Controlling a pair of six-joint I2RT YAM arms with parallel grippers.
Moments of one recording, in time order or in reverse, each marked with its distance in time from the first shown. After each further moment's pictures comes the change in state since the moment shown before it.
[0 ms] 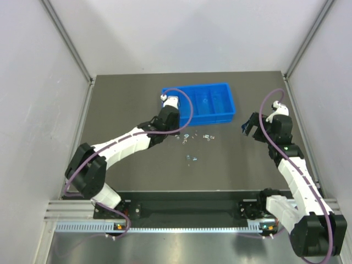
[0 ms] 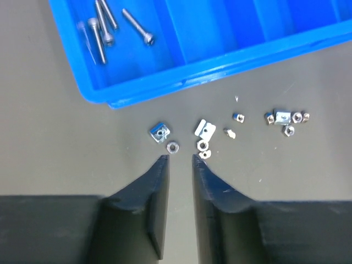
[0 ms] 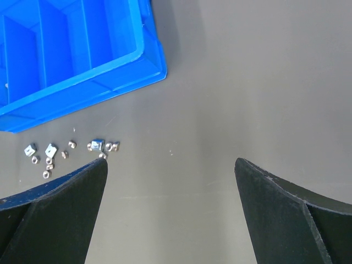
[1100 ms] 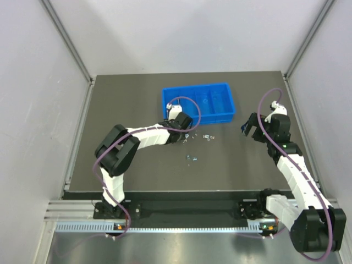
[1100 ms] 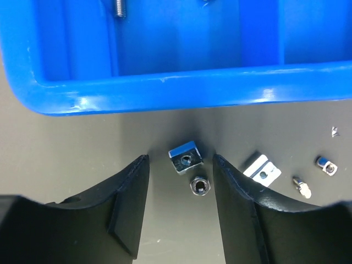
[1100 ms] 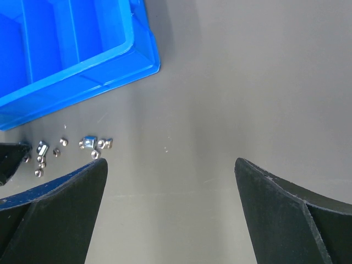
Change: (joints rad) left arm -0.015 0.358 0.109 -0.026 -0.199 -0.186; right arm 0.000 0.045 0.000 0.000 0.006 -0.001
